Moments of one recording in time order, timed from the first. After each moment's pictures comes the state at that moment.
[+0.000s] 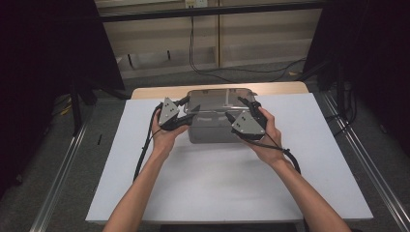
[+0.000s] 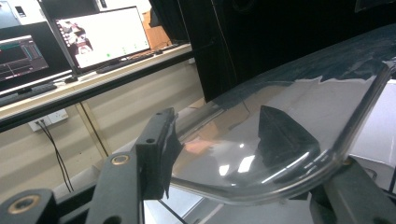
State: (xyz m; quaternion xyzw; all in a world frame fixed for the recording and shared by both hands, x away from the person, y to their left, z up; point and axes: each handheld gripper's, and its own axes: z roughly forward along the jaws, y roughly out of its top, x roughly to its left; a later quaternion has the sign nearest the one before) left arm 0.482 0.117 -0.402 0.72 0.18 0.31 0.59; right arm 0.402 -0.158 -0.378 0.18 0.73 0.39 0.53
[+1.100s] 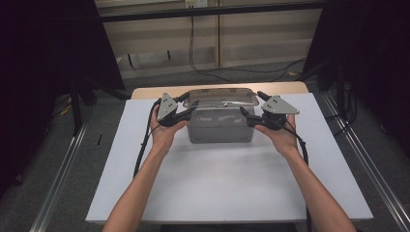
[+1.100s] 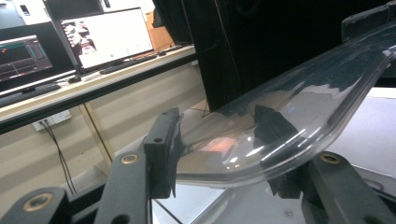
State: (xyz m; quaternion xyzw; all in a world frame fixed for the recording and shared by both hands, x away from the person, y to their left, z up) left arm 0.488 0.118 -0.390 0.72 0.19 0.31 0.59; right arm 0.431 -0.220 -0.387 0.31 0.69 0.51 0.41
